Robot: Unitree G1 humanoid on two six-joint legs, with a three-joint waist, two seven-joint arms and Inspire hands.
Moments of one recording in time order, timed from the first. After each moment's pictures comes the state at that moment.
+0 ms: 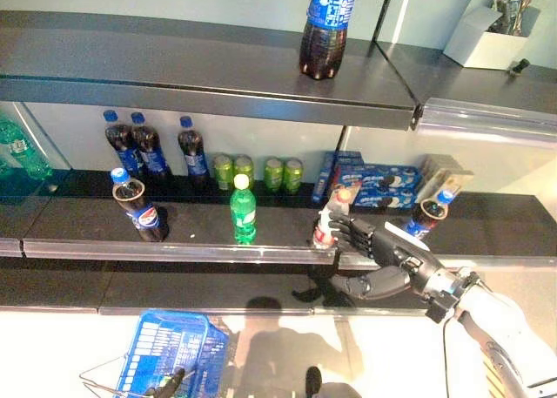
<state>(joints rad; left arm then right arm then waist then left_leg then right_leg) 0.19 0.17 0.14 1.05 -0.95 -0.26 0.25 0.18 -0.68 0.02 -0.31 0.44 0.02 0.42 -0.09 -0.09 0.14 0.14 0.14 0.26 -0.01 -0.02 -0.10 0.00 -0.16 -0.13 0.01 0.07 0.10</state>
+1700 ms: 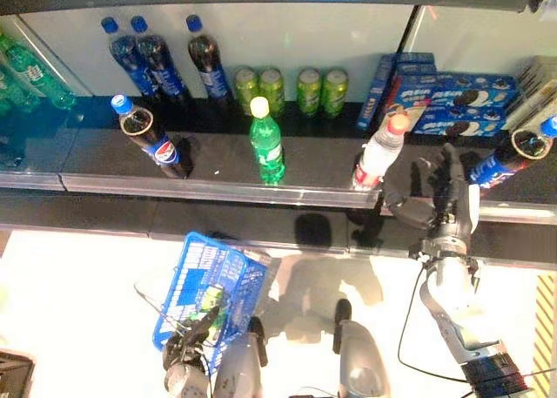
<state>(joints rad) 0.02 0.11 0.00 0.90 -0.96 -0.29 0.29 -0.10 -0.49 0.14 -0.05 0.31 -0.07 -0.61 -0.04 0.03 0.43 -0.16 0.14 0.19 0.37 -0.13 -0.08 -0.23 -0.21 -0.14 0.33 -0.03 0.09</state>
